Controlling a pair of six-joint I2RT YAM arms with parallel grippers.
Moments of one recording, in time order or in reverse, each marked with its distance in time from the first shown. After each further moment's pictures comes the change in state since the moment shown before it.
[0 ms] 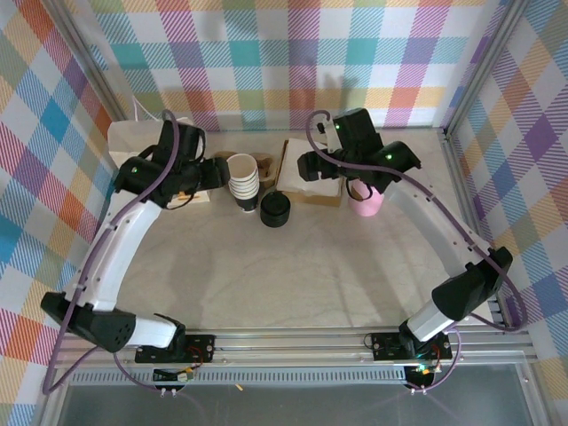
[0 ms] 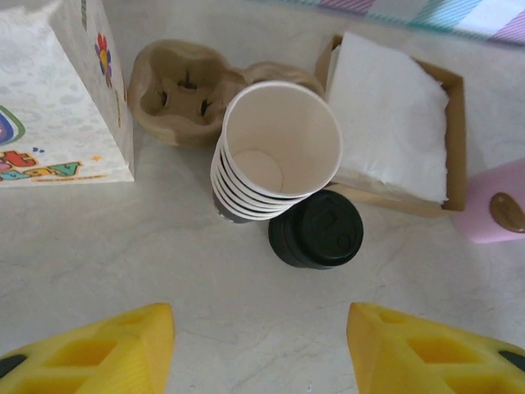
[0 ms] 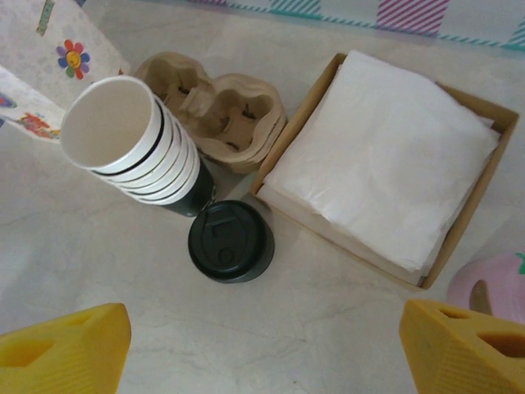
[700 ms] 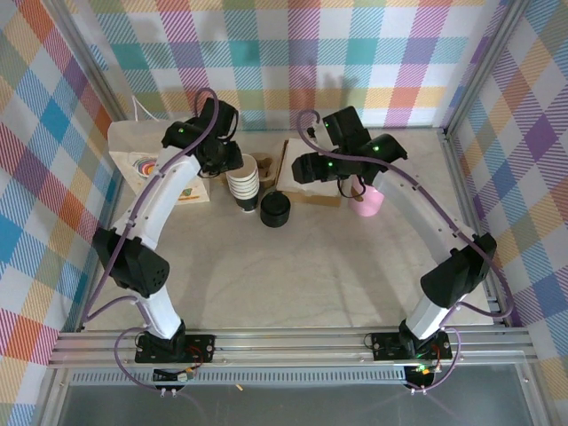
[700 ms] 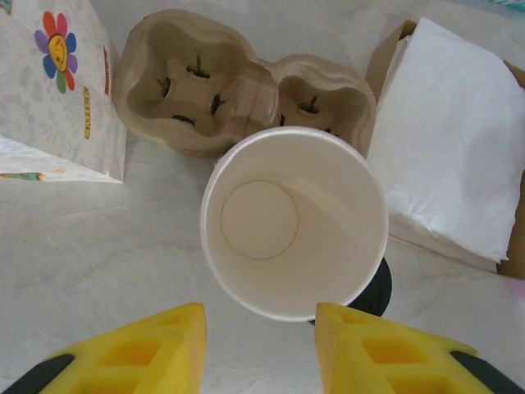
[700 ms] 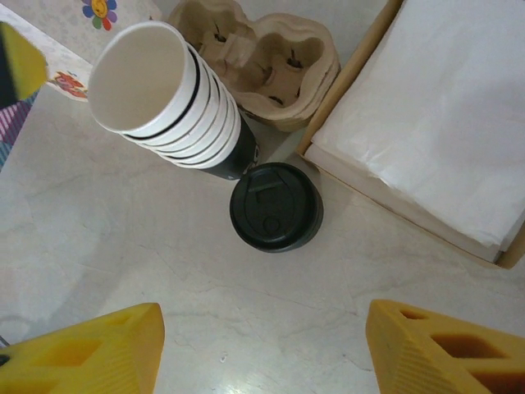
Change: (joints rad) left arm 0.005 0.394 0.282 -0.065 -0.059 -0.119; right arm 0.000 0.099 0.076 -0.073 -0.132 0.041
